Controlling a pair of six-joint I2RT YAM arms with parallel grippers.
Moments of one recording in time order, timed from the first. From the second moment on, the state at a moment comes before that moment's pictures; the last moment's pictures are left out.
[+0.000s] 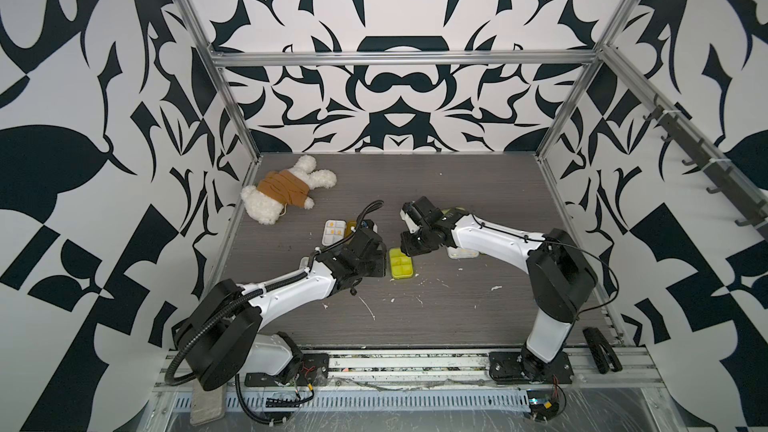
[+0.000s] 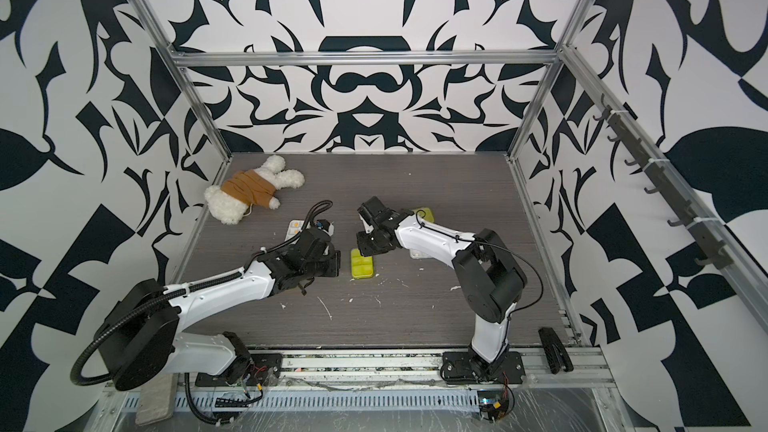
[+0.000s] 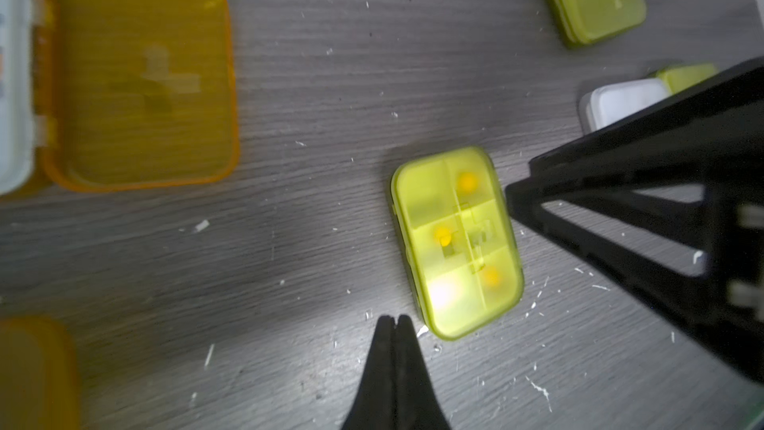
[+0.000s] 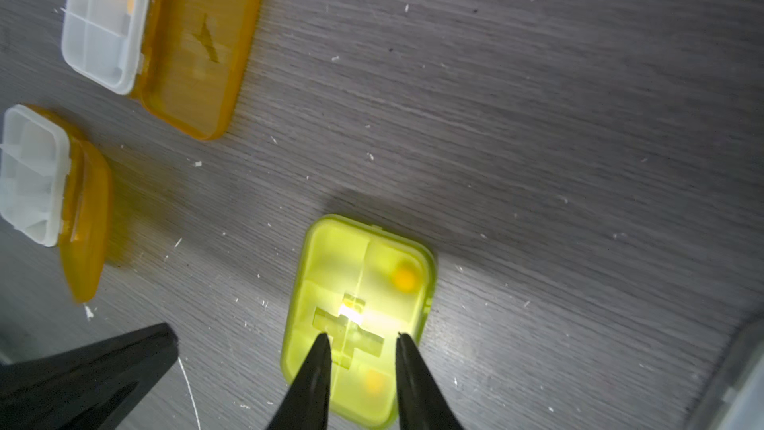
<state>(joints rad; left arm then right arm) -0.79 1.33 0.69 -0.21 -0.08 -0.63 0.76 1.82 1.29 -0.59 -0.08 0.46</state>
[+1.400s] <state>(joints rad) -0.79 1.10 0.54 -0.23 -0.28 -0.67 0.89 1.96 1.39 -0.68 0.14 0.45</state>
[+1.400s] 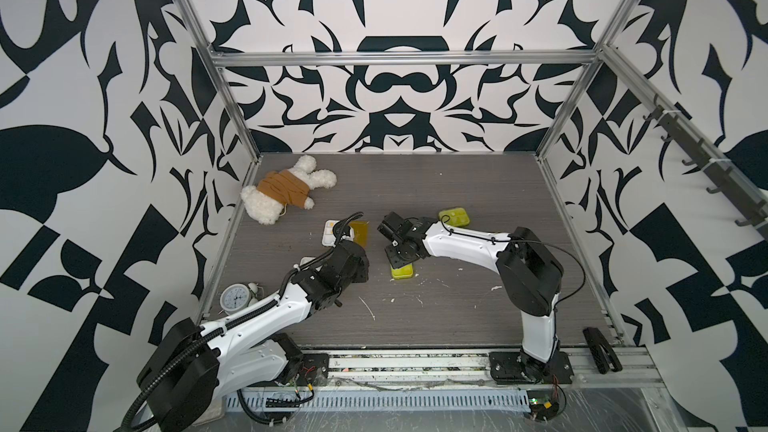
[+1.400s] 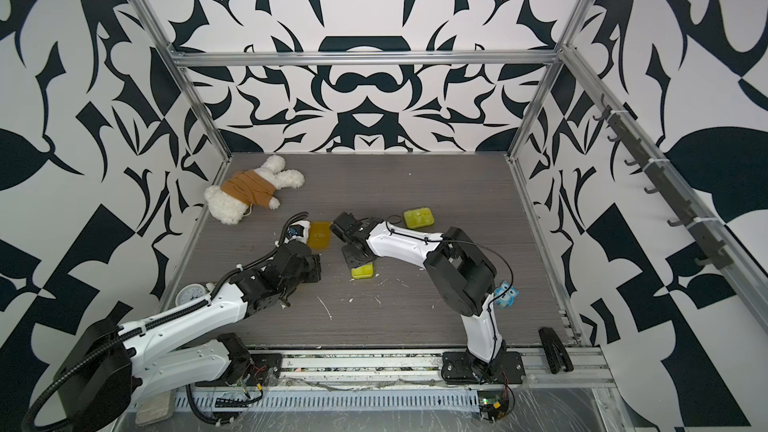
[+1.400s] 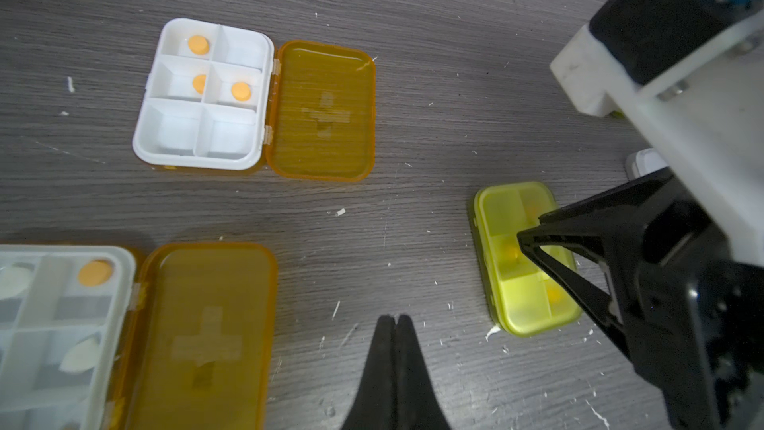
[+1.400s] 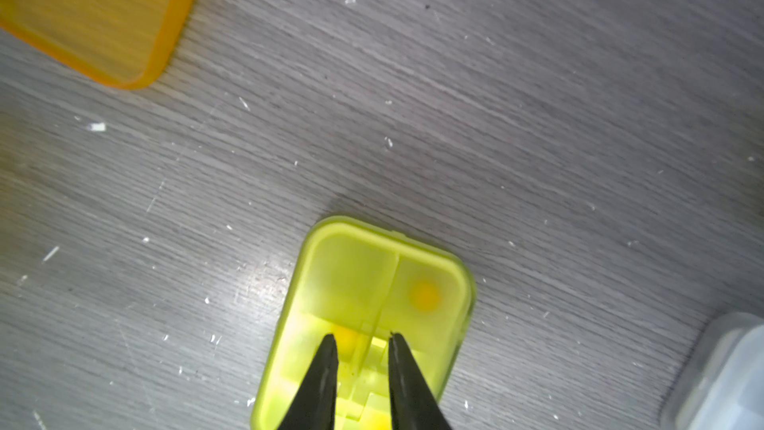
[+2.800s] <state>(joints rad) -0.78 1.15 0.61 -0.24 -0.25 -0.64 0.49 2.16 1.75 -0.77 0.12 0.24</state>
